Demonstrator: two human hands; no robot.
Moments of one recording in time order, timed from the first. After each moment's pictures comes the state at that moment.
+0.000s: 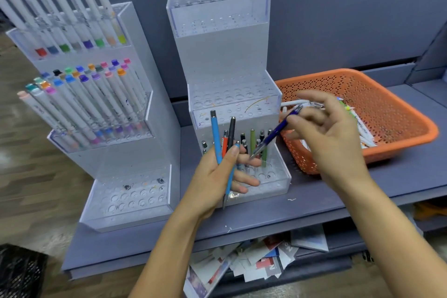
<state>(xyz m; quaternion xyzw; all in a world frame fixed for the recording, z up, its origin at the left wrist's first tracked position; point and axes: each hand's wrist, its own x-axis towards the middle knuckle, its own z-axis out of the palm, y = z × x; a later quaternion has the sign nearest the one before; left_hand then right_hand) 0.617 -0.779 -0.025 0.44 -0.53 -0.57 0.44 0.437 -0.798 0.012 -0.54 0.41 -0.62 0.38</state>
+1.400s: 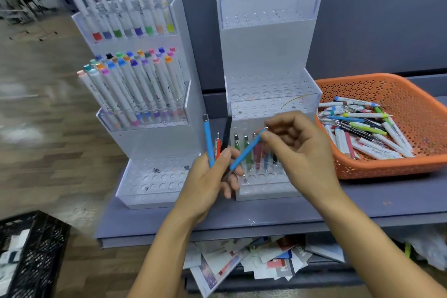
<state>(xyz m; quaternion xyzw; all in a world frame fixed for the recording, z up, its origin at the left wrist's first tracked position) 0.666 -0.756 -0.033 0.47 -0.48 -0.53 0.51 0.507 -0.787 -0.003 -0.61 0.38 -0.57 0.41</state>
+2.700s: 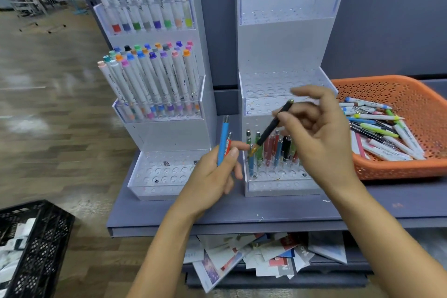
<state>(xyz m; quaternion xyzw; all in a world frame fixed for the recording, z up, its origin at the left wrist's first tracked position) 0.683 -0.751 -0.031 0.52 -0.56 -0.47 0.45 0.511 -0.790 0.015 -0.63 0.37 -0.59 0.34</state>
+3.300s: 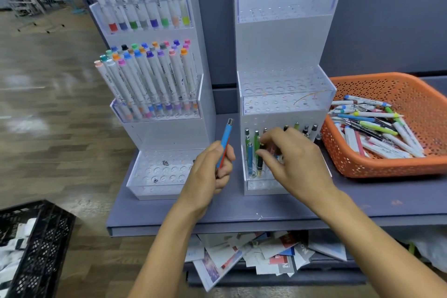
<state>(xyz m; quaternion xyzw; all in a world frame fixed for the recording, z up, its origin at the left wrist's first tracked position) 0.682 -0.751 -0.030 0.47 -0.47 -0.54 0.51 0.508 -0.797 -0.037 -0.82 0.41 -0.39 -0.01</state>
